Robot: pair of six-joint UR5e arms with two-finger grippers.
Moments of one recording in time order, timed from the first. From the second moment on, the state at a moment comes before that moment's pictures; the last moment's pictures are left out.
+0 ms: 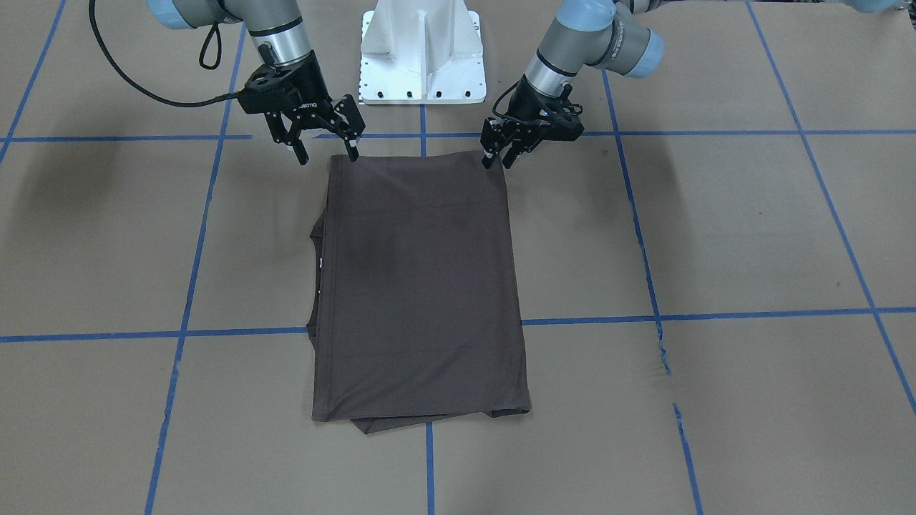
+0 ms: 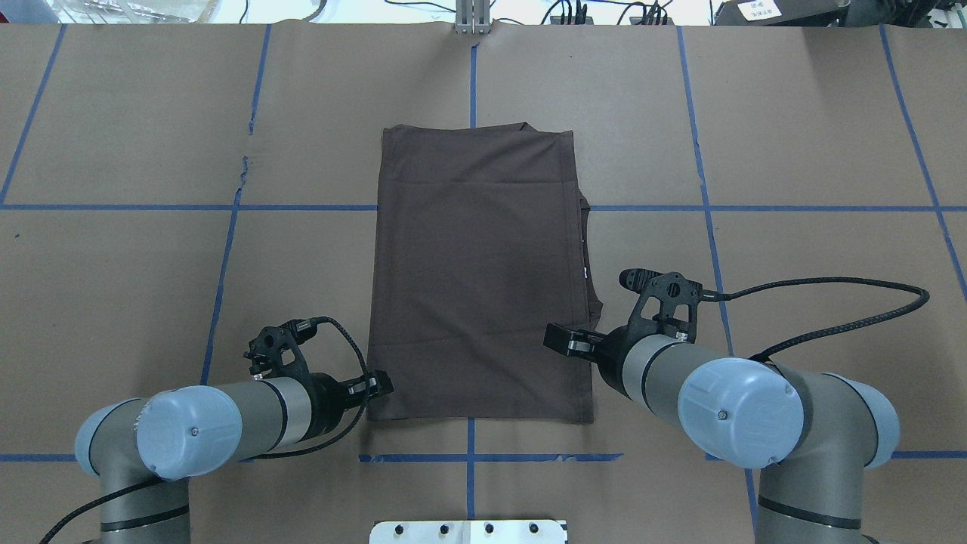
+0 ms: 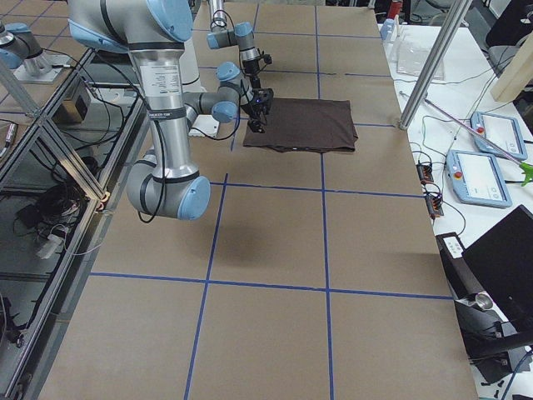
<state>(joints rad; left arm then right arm) -0.23 -1.81 -1.84 -2.26 -1.52 -1.78 0.27 -1.34 2.08 -1.29 1.37 1.58</state>
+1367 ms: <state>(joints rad) -0.20 -1.82 -1.84 -2.26 -1.52 -1.78 0.27 -1.34 2.08 -1.29 1.37 1.58</state>
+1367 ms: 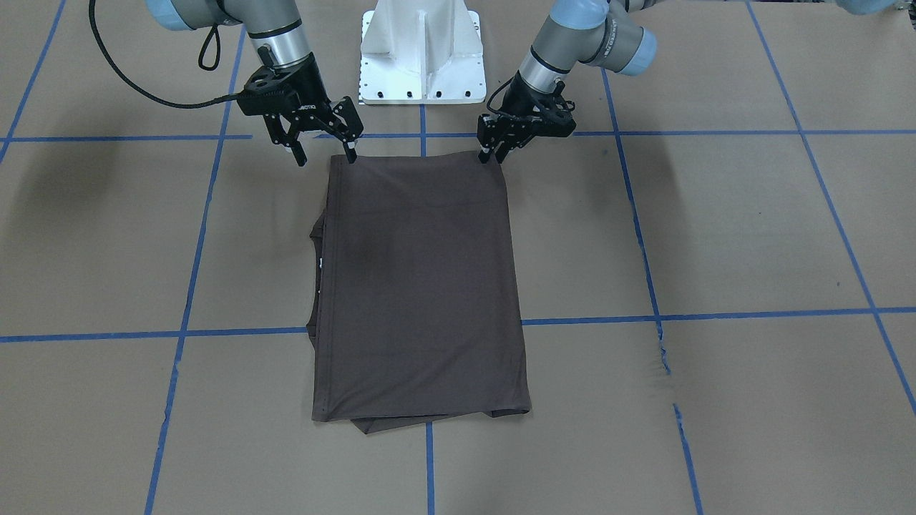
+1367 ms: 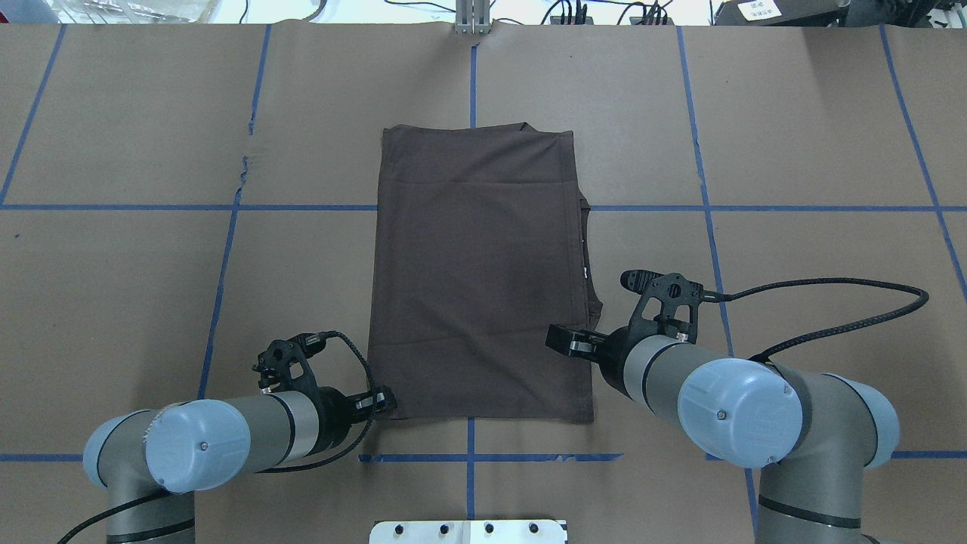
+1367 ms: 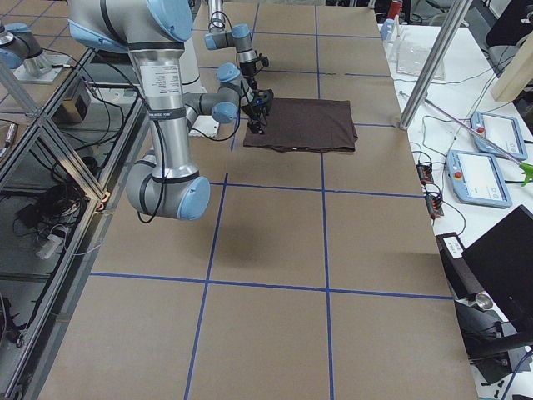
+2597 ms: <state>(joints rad) -0.18 -1.82 -1.85 -2.26 -1.52 -1.77 0.26 -1.31 2.06 -1.32 1.37 1.74</state>
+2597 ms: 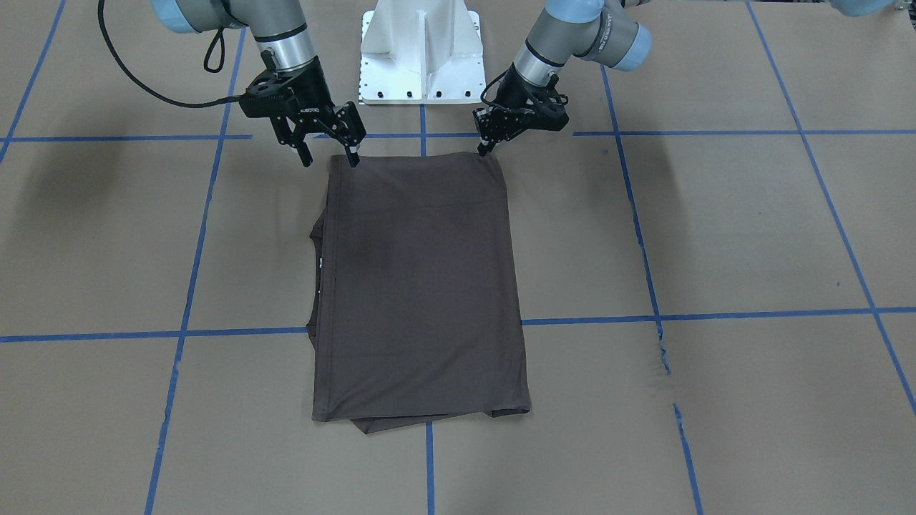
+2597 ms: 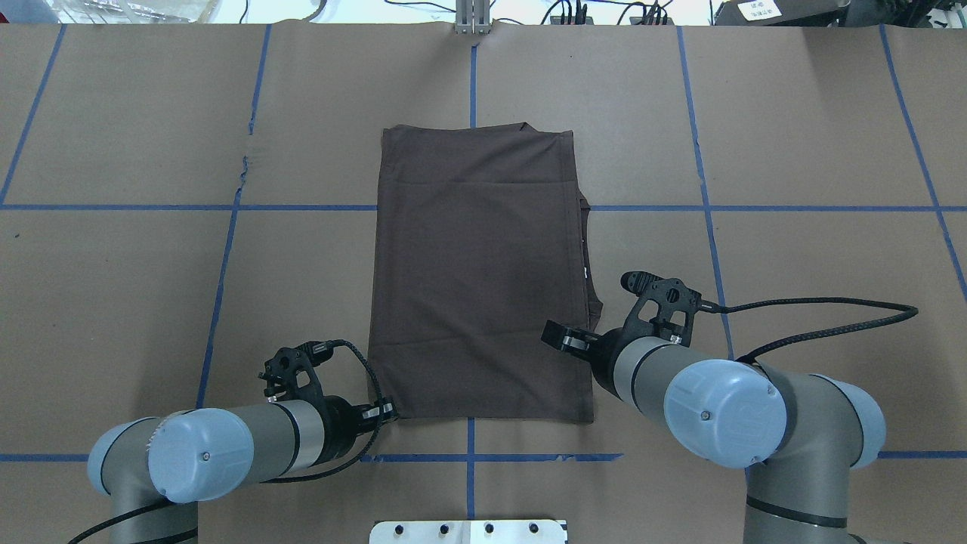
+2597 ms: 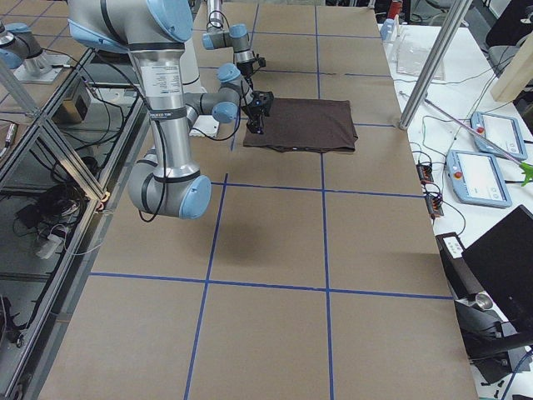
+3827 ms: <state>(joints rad) -0.19 -1.83 -1.86 -2.26 -1.50 -1.78 0.20 -1.15 1.89 -1.58 1.46 1.89</state>
